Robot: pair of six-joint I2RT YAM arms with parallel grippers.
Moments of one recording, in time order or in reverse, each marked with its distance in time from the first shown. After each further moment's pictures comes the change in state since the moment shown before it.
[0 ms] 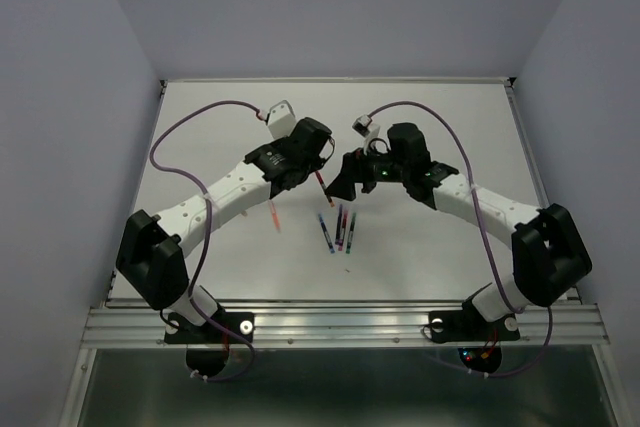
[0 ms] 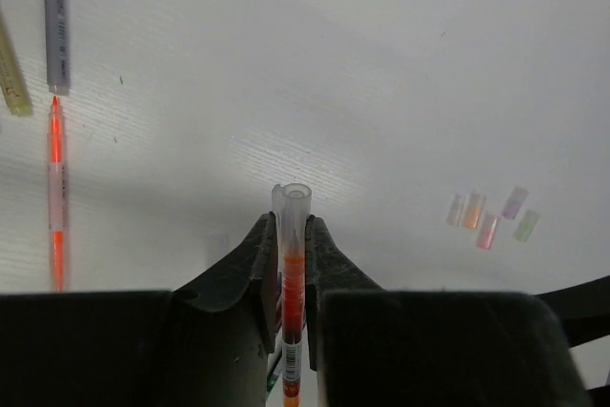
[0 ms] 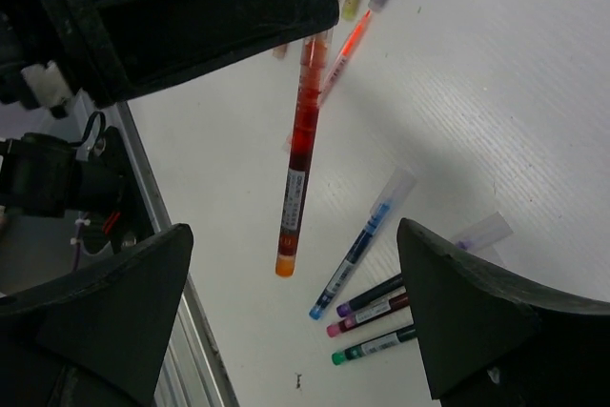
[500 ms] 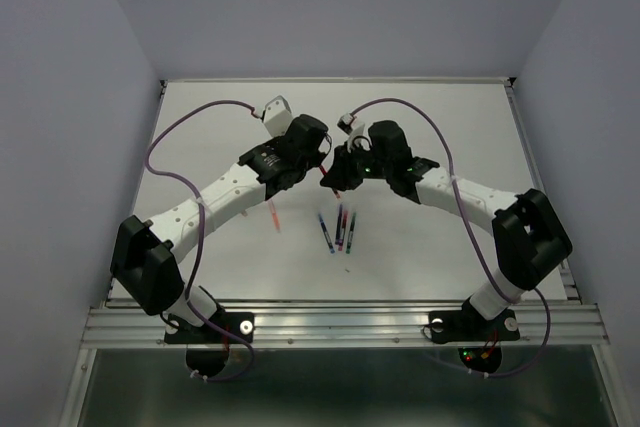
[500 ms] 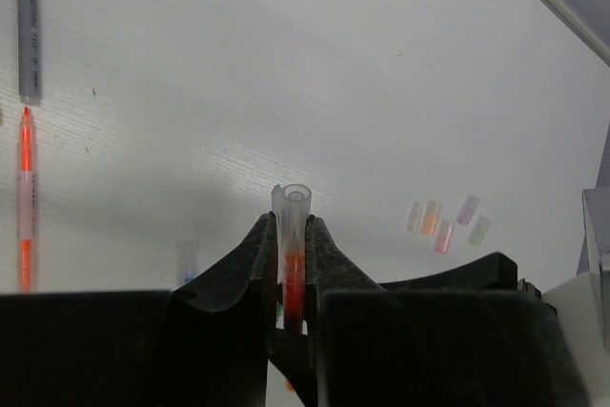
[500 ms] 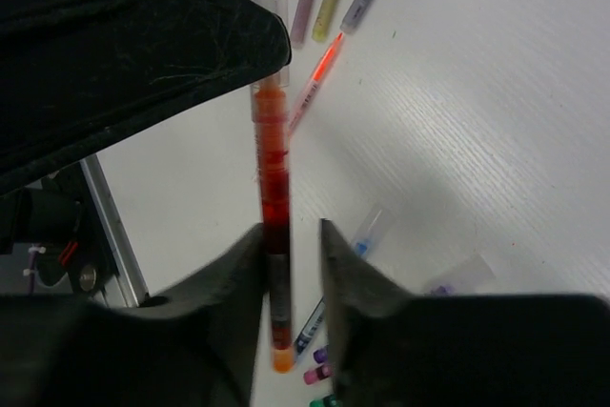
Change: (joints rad) left arm 0.000 -0.040 0.000 0.040 -0.002 -0.024; right arm 0.069 0.150 0.115 0.010 0.124 -0.026
